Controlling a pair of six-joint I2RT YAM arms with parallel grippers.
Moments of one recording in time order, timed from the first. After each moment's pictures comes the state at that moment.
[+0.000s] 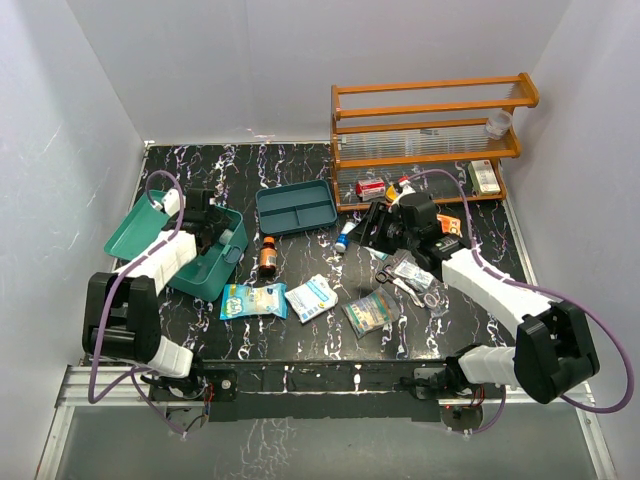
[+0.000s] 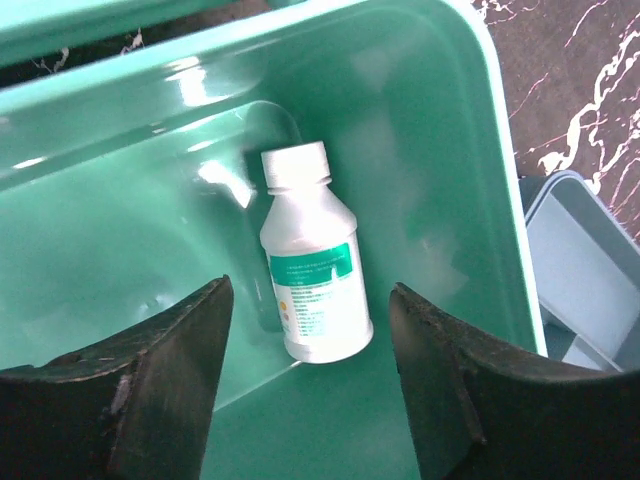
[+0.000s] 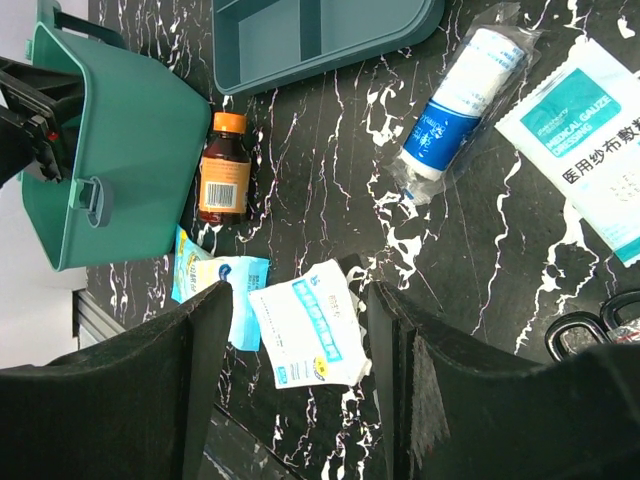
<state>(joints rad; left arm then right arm) -0.13 1.48 0.88 -0.28 -0.36 -0.96 0.44 1.27 0.82 -0.11 -0.26 0.72</state>
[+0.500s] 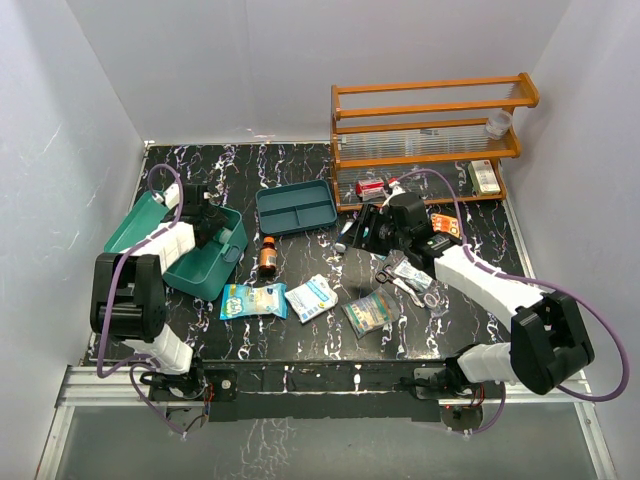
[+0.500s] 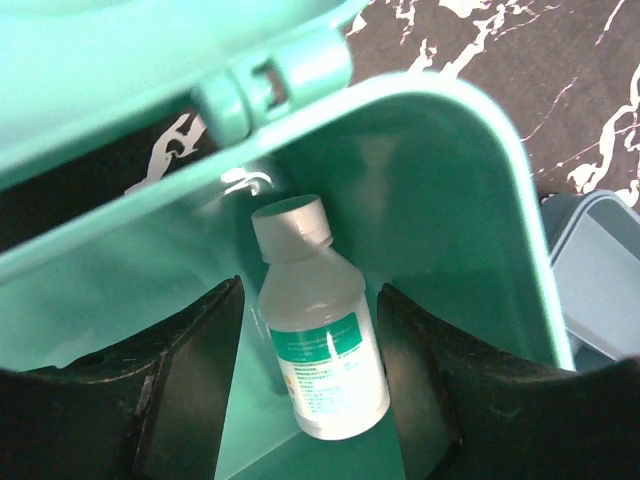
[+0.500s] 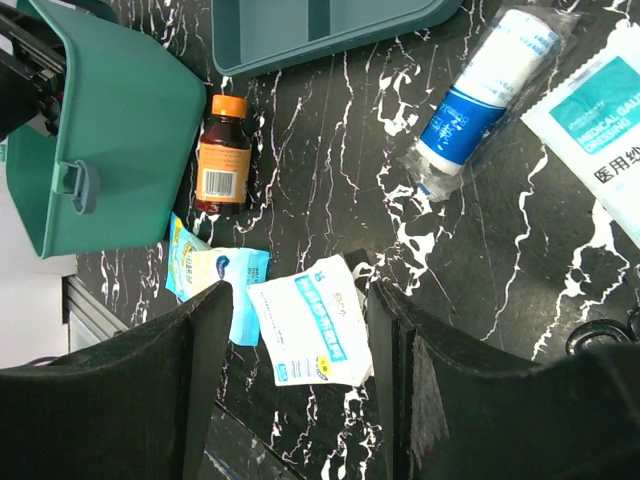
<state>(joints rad) -0.07 1.61 0.93 -0.21 -0.27 -0.83 0.48 1.32 0.84 -0.11 -0.26 0.71</state>
